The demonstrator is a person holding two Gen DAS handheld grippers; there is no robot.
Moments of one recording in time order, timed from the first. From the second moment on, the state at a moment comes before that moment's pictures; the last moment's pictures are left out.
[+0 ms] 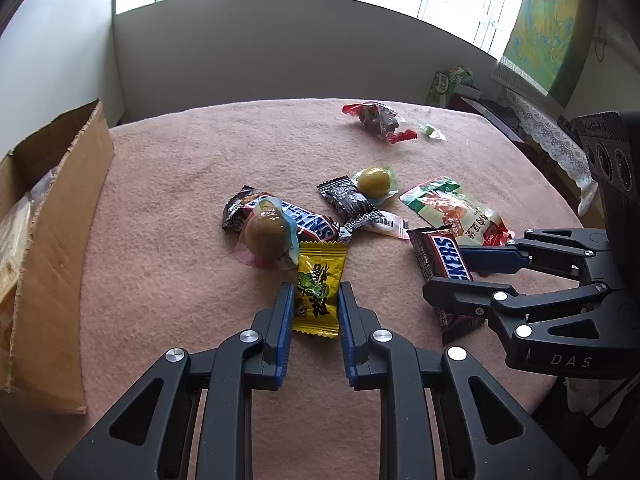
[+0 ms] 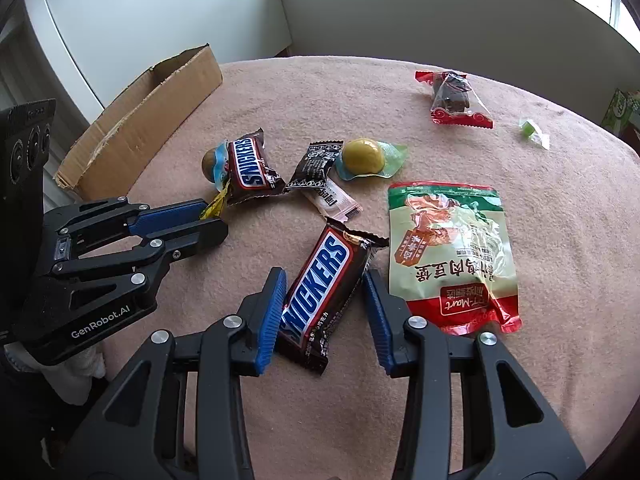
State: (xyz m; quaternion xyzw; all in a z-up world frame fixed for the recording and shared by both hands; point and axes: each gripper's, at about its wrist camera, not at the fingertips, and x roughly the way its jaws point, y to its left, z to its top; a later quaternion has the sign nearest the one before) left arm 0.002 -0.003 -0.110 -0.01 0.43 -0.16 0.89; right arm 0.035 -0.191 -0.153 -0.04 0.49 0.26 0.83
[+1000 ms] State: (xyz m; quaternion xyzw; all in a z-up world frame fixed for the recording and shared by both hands) left arm -0.016 0.092 -0.038 -0.10 0.31 -0.08 0.94; right arm 0.086 -0.100 -0.057 0.04 0.42 0.35 0.84
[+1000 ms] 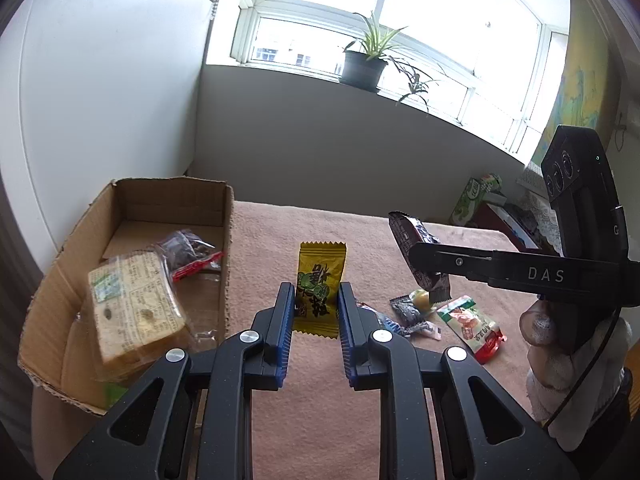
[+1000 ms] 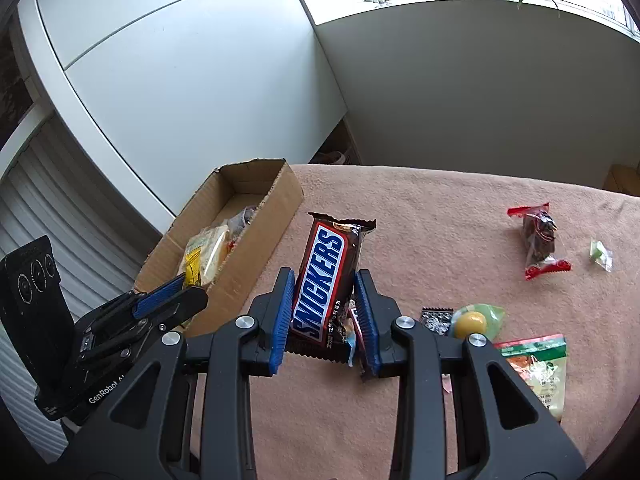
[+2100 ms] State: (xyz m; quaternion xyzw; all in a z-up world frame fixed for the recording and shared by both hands) left arm -0.034 0.219 -0.053 -0.16 0.30 0.06 0.94; right arm 0.100 0.031 -0.063 0.01 0.40 0.40 0.82
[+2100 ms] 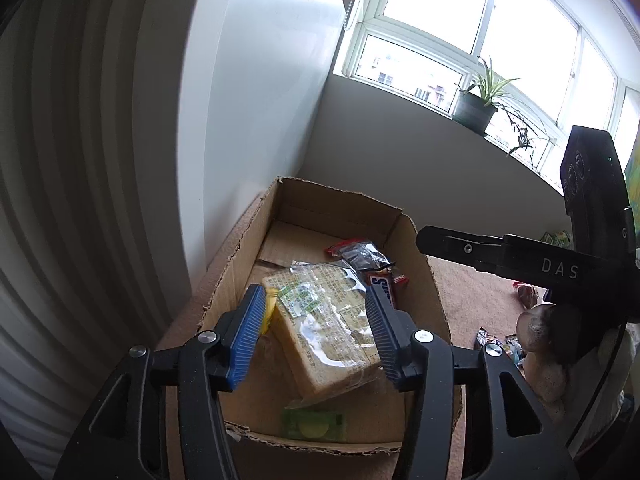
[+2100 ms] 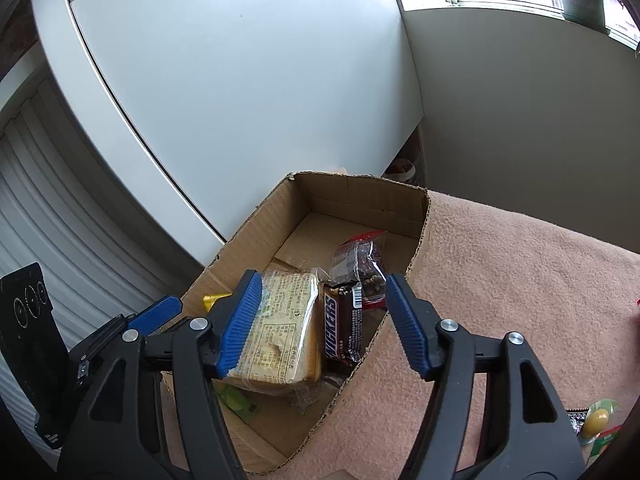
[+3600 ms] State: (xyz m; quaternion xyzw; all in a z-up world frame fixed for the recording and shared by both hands) left arm 0.018 0.017 -0.087 -0.07 0.39 -0.09 0.92; right arm 0.121 -0.195 -0.141 0.04 0.47 0.24 0.85
